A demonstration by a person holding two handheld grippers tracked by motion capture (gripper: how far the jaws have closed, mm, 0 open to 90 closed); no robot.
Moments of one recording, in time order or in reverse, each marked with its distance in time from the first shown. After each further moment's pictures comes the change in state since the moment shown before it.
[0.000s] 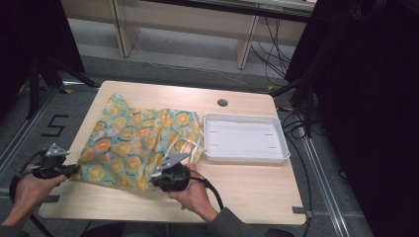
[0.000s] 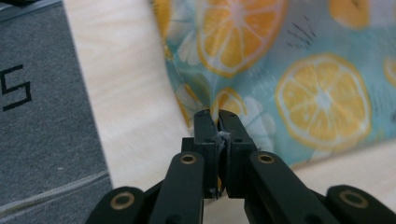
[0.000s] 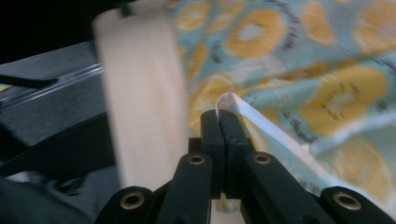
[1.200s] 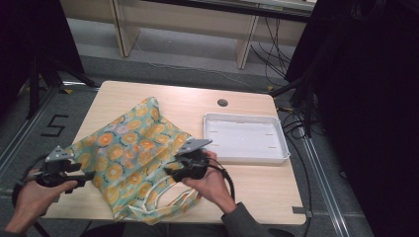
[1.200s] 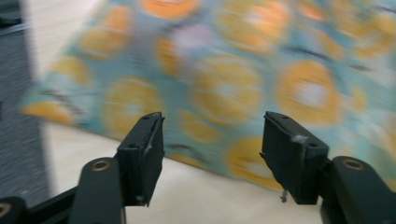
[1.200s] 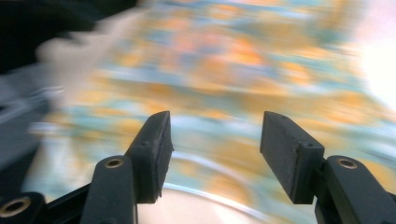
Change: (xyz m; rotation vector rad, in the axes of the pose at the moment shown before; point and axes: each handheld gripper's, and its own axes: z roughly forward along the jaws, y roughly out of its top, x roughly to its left) left arm -0.064 0.007 -0.041 -0.086 -0.127 0.024; right arm -0.040 0.008 -0.058 -0.040 -0.195 0.081
